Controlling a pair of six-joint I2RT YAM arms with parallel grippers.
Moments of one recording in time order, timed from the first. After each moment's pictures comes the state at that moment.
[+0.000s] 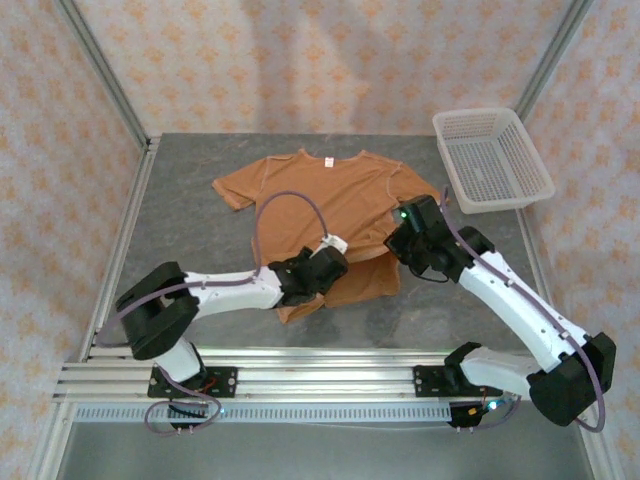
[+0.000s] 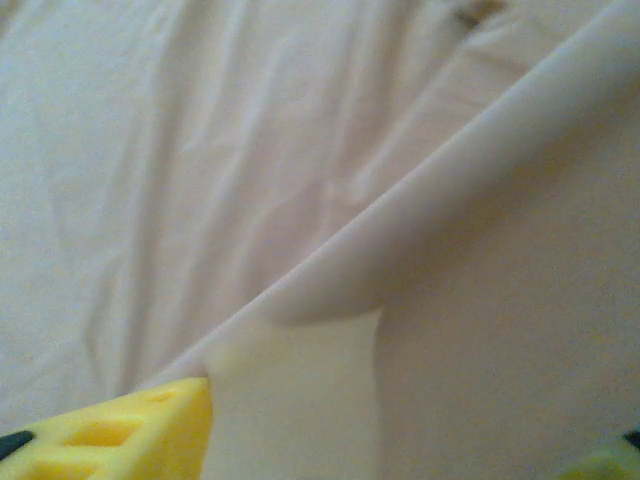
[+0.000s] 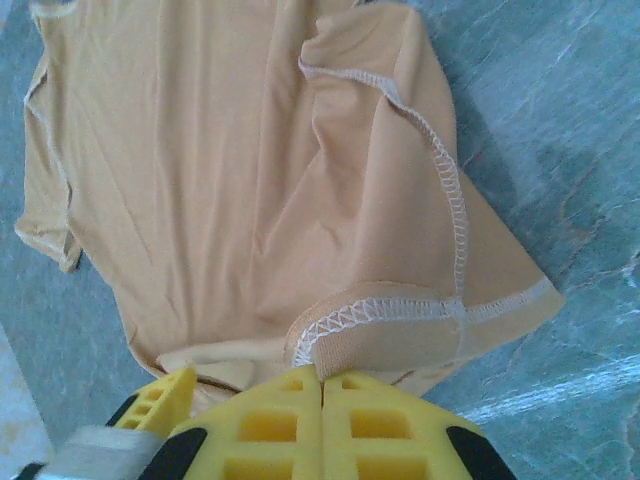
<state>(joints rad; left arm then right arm) -0.94 1.60 0.91 -0.23 -0.53 -0.20 0.54 1.12 1.04 -0.87 0.06 1.22</state>
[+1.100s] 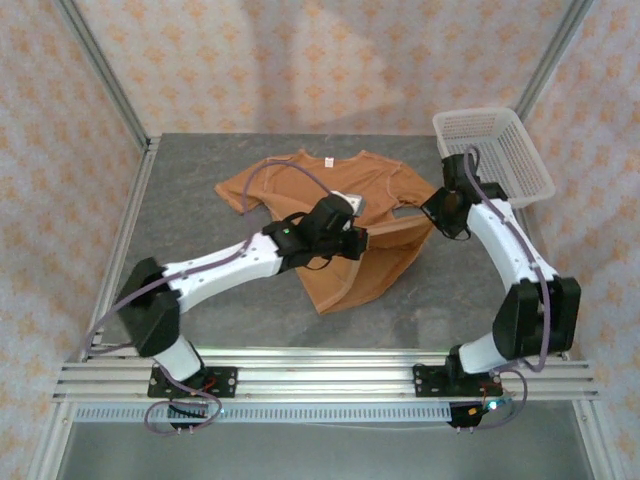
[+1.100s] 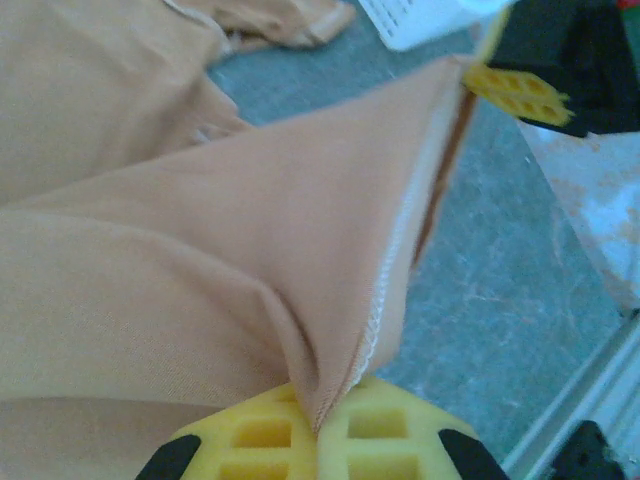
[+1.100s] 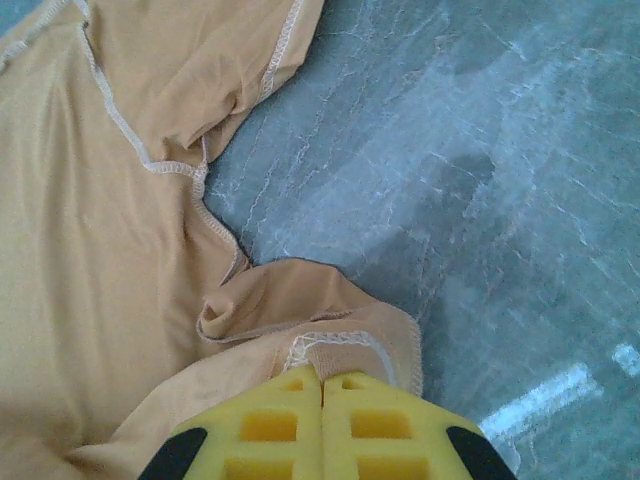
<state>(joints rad) -0.86 1.66 1.32 -0.35 0.06 -0.63 0.10 1.49 1.24 -0.87 -0.01 0.90</state>
